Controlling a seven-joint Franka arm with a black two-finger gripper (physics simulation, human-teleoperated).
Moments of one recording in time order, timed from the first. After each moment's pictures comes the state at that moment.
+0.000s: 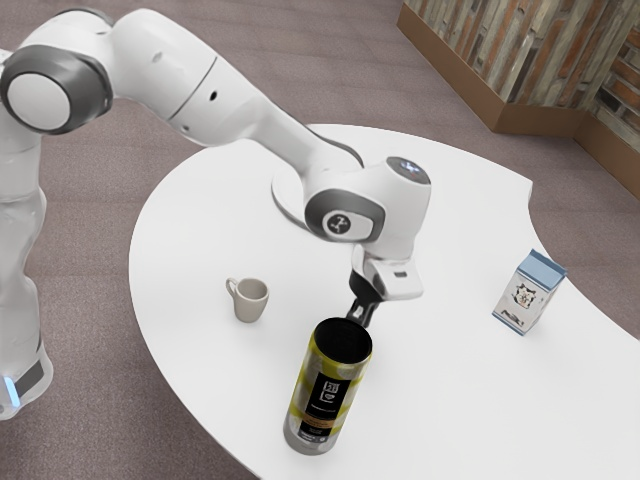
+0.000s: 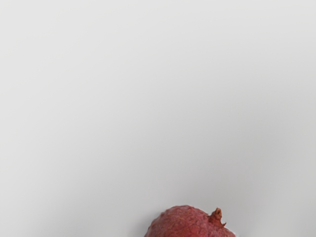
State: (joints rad) arm -0.23 0.13 -0.05 -1.98 -0.09 2.12 0.44
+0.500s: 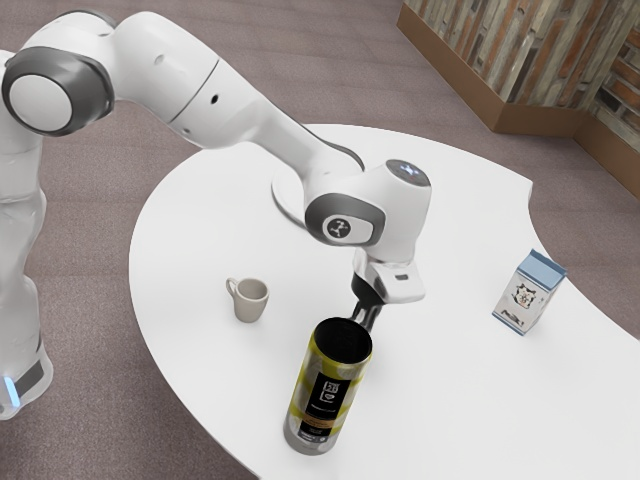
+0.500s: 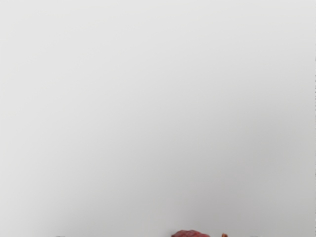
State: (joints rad) arm -0.23 0.13 -0.06 -1.98 -0.08 2.15 0.44
